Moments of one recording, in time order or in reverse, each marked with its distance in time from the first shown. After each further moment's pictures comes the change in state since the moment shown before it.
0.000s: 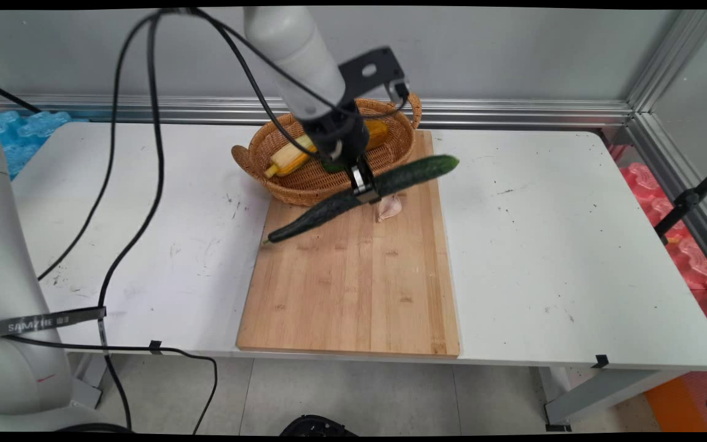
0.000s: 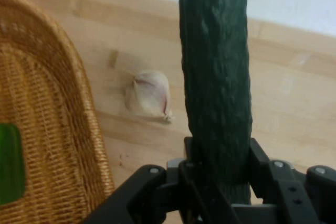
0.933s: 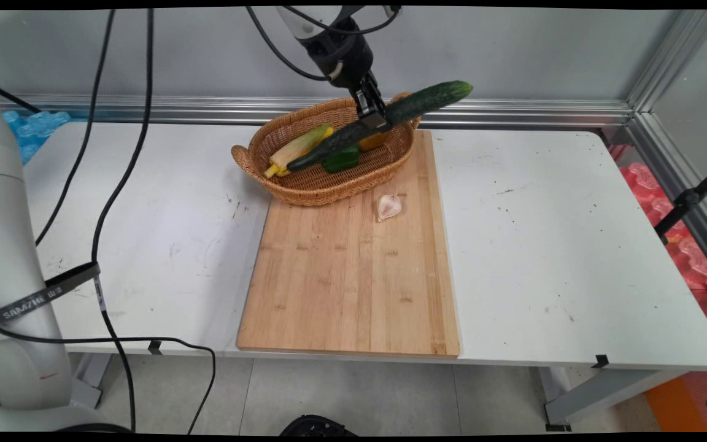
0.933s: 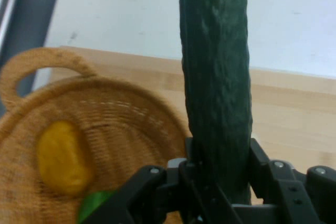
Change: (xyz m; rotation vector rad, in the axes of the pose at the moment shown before) arm 0.024 -0.093 -0.042 0.025 0.137 0.106
